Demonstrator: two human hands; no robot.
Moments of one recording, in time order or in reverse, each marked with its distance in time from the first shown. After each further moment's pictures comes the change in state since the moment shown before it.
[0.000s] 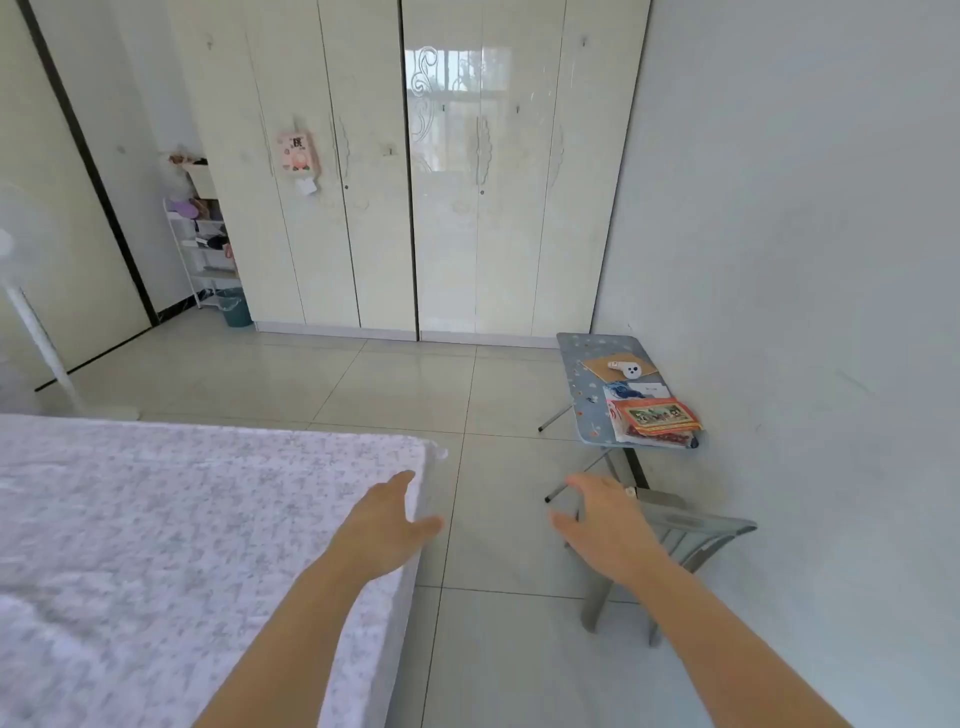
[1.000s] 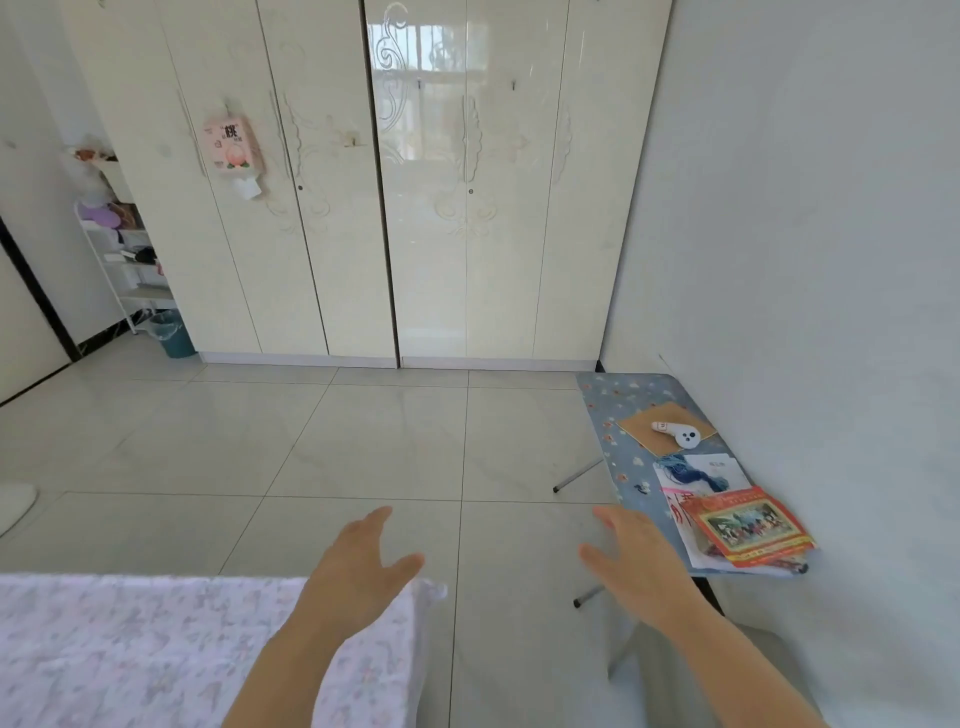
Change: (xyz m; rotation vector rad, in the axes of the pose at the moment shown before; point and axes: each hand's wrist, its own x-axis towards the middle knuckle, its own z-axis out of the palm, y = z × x) left_hand 0.449 -0.030 -0.069 -0.009 0.011 -0.055; right_hand 0.448 0.002 0.019 0.072 0.011 0.157
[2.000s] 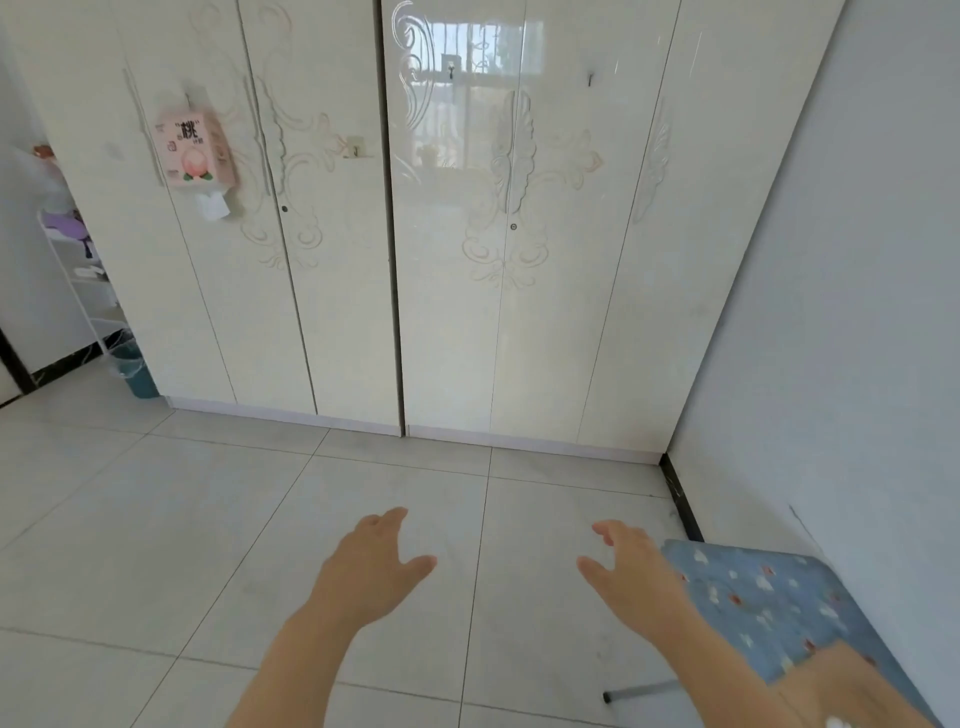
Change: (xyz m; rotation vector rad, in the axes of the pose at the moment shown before) left_hand 0.623 0.099 -0.064 0.178 -0.007 -0.066; right_hand 0.646 -0.085 -0.009 -0.048 -0.031 -0.045
